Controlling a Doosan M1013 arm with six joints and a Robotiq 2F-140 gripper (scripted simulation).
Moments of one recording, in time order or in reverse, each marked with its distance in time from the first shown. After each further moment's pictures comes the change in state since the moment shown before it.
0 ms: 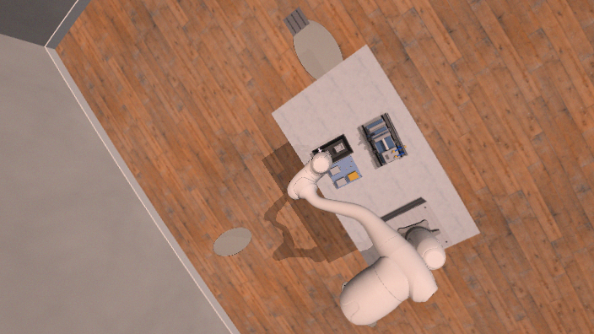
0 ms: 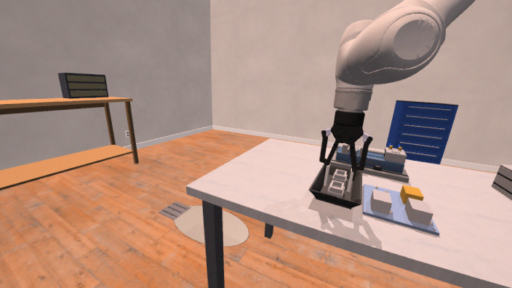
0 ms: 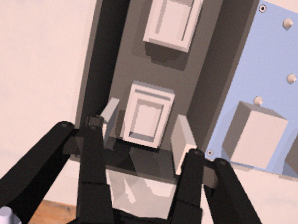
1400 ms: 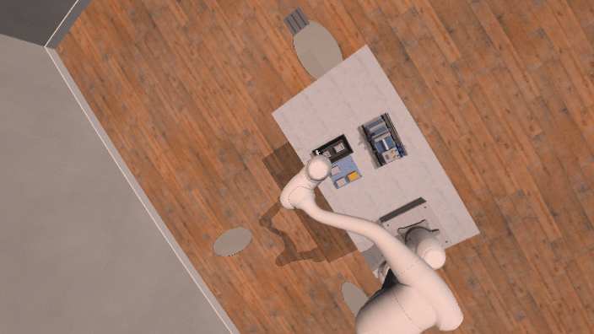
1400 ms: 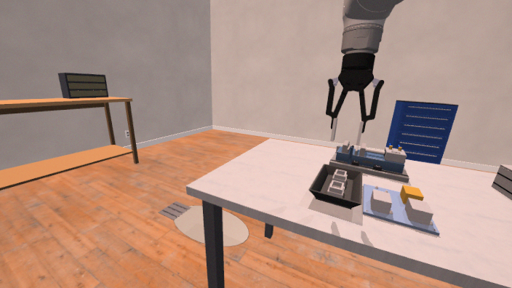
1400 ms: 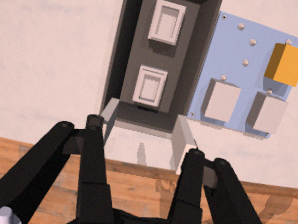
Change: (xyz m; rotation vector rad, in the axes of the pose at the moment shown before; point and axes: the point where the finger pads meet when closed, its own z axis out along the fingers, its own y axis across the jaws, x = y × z) arm 0.000 0.000 -0.142 0.000 0.000 0.000
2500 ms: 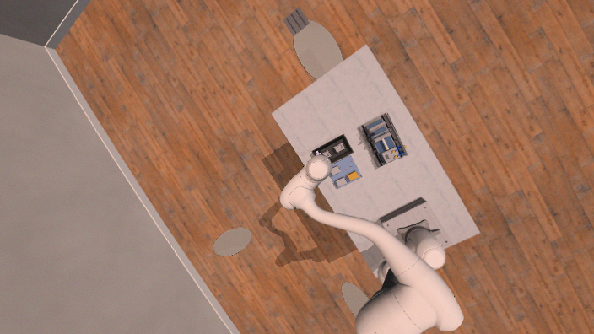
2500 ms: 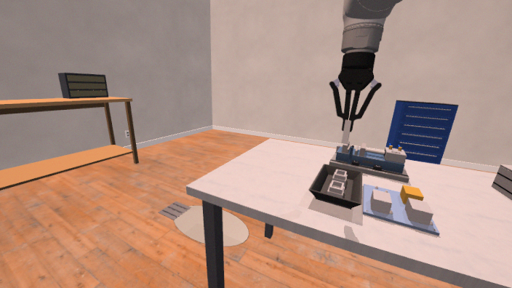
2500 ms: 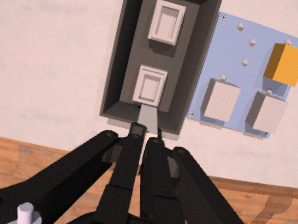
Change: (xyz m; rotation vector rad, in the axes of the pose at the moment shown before) arm 0.000 0.000 -0.002 0.000 0.000 0.000
